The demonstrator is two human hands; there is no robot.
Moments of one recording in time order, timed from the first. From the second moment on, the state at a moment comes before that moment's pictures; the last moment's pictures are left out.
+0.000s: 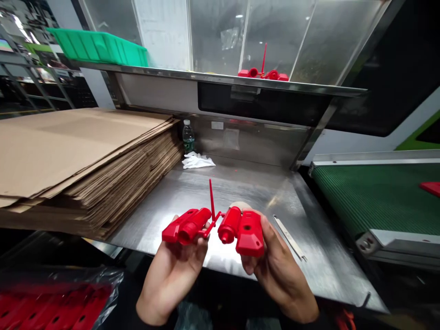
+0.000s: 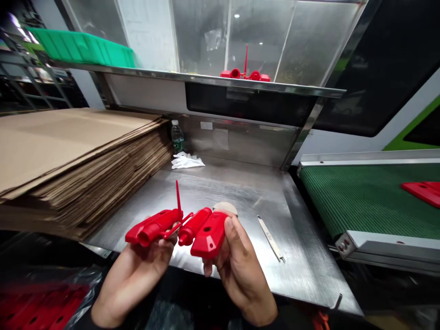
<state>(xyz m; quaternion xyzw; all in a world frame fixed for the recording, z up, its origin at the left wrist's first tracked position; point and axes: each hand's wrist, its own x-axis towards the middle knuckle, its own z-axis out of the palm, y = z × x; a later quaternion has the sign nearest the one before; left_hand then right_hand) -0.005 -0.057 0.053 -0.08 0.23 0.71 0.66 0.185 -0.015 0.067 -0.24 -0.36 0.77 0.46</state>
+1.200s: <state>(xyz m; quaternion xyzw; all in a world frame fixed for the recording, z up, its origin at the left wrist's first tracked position) 0.039 -0.074 0.079 0.24 0.39 0.55 0.70 0.250 -0.005 0.004 -0.29 -0.35 0.78 0.43</state>
